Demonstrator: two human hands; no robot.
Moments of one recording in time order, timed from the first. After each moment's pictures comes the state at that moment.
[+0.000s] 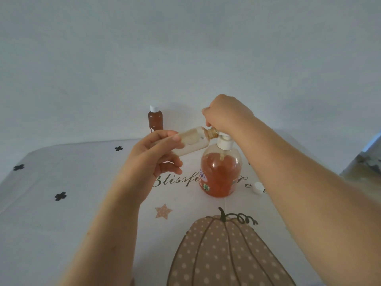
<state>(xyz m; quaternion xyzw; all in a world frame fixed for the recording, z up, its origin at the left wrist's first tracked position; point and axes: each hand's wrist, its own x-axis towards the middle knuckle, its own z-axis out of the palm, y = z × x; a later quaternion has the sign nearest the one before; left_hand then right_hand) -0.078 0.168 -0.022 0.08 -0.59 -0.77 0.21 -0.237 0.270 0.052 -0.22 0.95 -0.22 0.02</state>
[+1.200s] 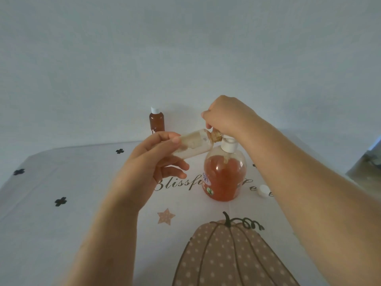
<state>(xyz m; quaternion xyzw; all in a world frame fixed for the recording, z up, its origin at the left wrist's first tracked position) -0.077 0.166 -0.019 0.05 -0.58 -0.79 0.19 -0.241 0.268 0.050 -0.25 0.94 -0.21 0.03</state>
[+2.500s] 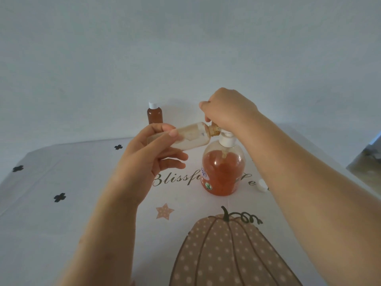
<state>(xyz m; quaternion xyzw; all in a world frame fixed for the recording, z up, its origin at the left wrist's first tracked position) -0.076 0.168 -0.018 0.04 -0.59 -0.78 0.22 -0.235 0.273 0.050 -0.25 0.94 -0.21 -0.01</state>
